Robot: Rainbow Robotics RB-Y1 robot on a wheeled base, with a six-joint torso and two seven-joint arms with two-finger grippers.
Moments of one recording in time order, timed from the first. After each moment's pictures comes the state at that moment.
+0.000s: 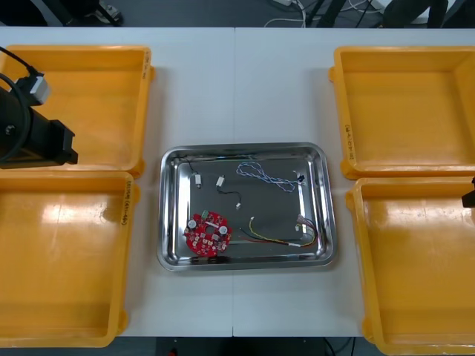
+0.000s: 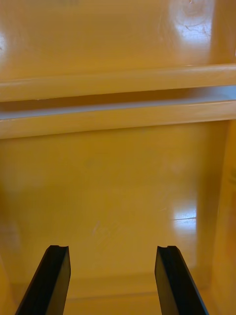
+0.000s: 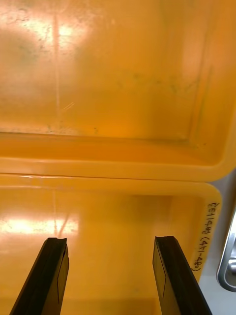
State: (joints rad) right arm -0.12 -0.96 -0.20 -2.08 -0.95 1.72 1.18; left arm -0.49 0.75 0.07 -1.97 0.78 1.91 -1.12
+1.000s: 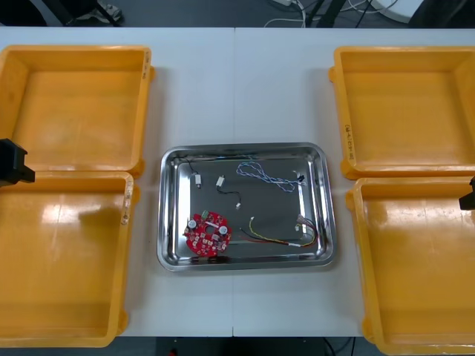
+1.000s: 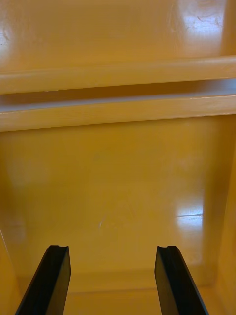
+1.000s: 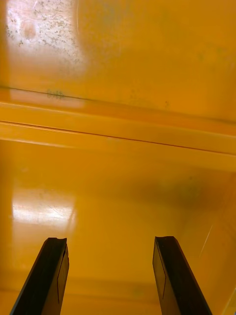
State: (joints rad) right arm -0.12 -0.96 -0.20 -2.08 -0.97 1.73 1.18; left arm -0.31 0.84 0.22 -1.97 0.86 1.87 -1.18
